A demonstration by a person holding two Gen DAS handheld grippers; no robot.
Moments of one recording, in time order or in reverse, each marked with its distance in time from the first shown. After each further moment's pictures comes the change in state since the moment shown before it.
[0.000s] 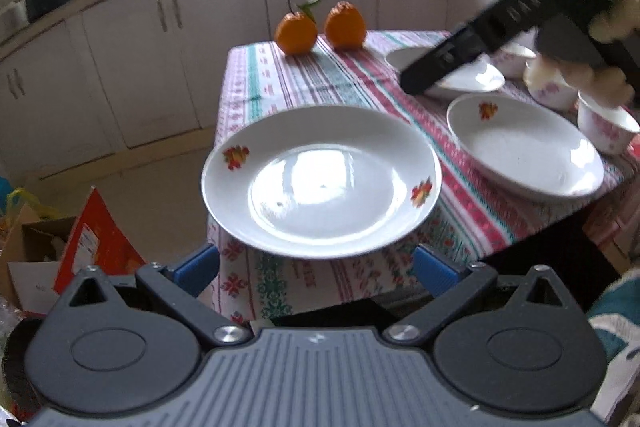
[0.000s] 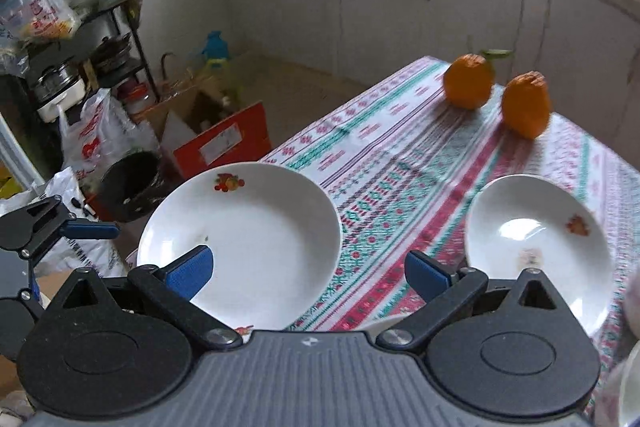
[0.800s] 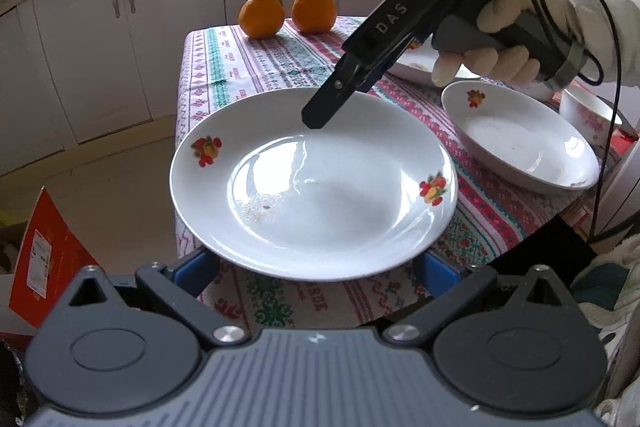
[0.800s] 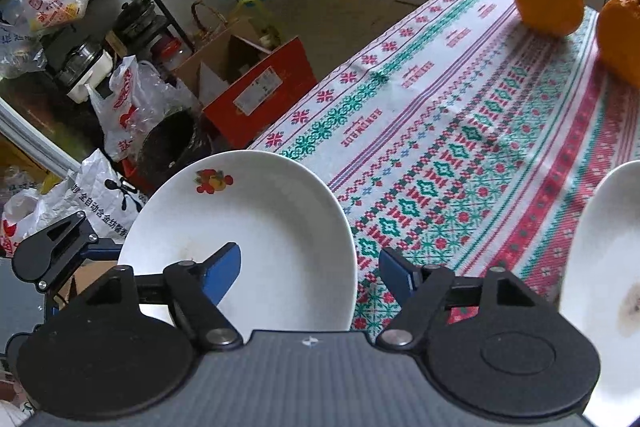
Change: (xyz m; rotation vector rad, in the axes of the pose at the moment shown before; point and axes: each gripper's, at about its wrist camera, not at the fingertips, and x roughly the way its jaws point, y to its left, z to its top) left arm 0.036 0.026 0.007 0.024 0.034 -0.157; right arm 0.105 -0.038 0.039 0.093 0.236 0.231
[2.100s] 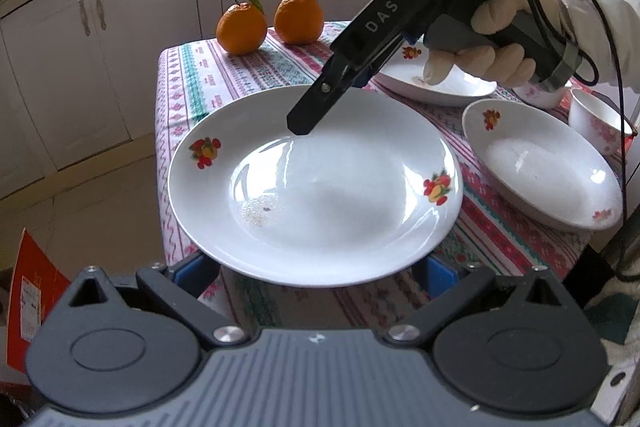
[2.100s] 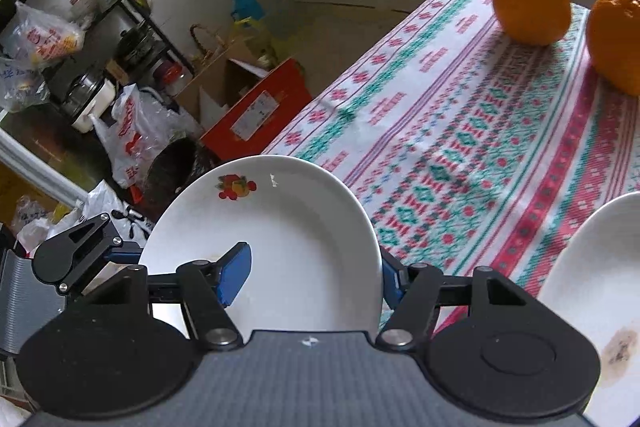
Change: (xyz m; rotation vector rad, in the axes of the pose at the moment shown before) left arm 0.041 0.019 0.043 0.081 -0.006 -0.052; right arm -0.011 -0.037 0.025 0.059 -0.054 0.021
